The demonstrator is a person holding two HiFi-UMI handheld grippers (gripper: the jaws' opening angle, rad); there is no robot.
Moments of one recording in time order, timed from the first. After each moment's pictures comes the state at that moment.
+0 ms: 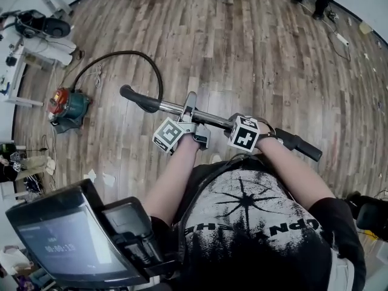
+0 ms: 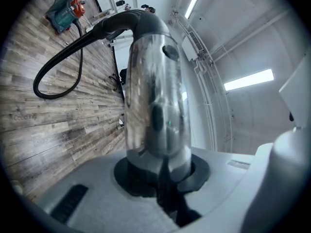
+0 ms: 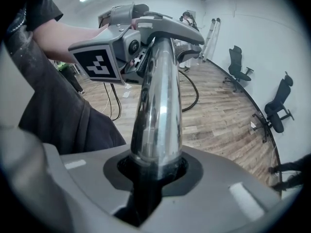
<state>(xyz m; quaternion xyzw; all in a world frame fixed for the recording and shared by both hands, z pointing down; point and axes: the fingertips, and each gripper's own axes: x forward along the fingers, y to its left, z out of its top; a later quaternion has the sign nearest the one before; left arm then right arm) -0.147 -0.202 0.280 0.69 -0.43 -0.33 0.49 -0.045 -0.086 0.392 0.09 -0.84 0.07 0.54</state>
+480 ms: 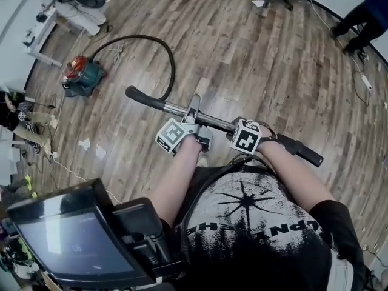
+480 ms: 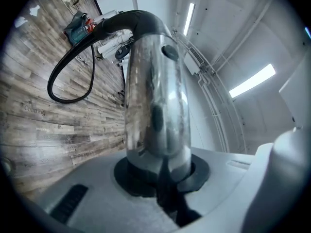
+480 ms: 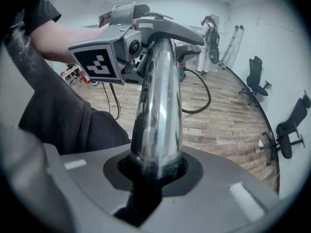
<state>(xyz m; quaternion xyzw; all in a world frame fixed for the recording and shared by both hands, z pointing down) -0.076 -0.207 0.279 0.62 -0.52 -0.38 0.46 0.050 -0.117 0.386 -0.02 -0.84 0.01 0.54</state>
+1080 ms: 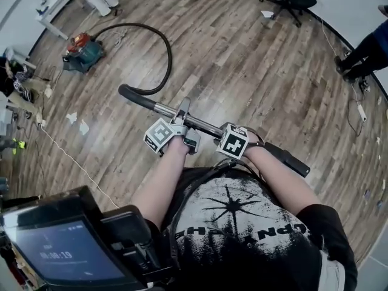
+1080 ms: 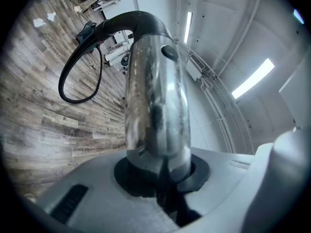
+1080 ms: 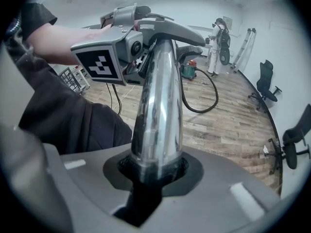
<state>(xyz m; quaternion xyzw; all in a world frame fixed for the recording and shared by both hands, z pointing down) 0.044 -0.191 0.287 0.58 -0.57 -0.40 0.43 0.182 -0.118 0.394 -0.09 -0.84 -0.03 0.53</state>
